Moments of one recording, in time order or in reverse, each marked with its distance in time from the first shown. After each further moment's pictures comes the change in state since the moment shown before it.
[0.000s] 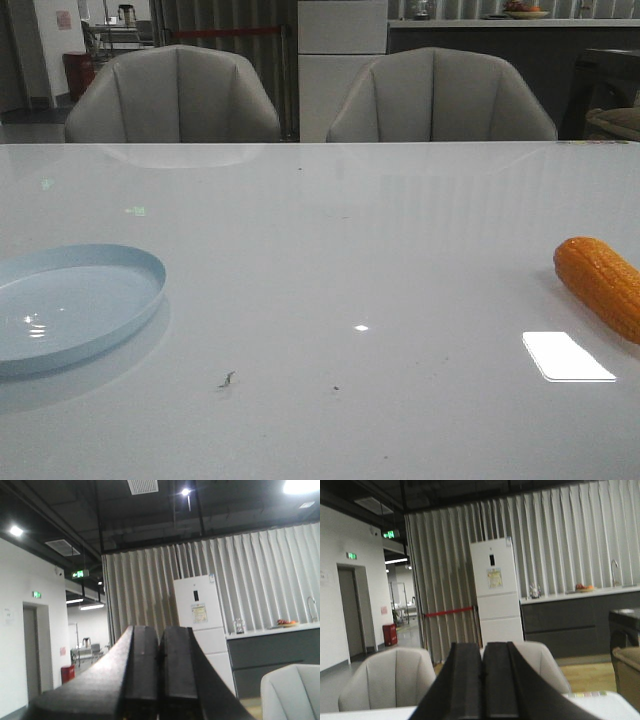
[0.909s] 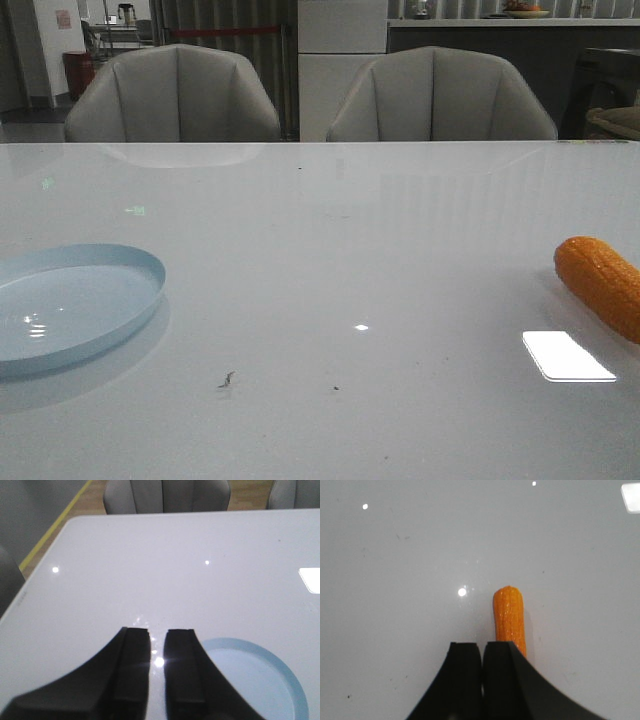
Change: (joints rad) left arm 0.000 0.659 -0.239 -0.099 0.476 0.000; right arm 0.000 0.778 -0.211 -0.010 0.481 0.000
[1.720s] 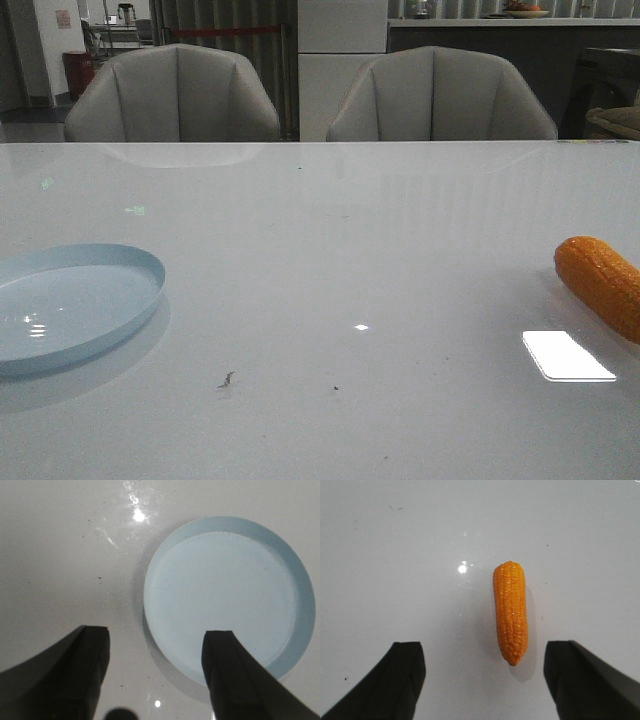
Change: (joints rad) left arm 0.000 0.461 -0.181 -0.164 0.295 0.000; right arm 0.000 0.039 0.000 -0.001 0.032 0.000
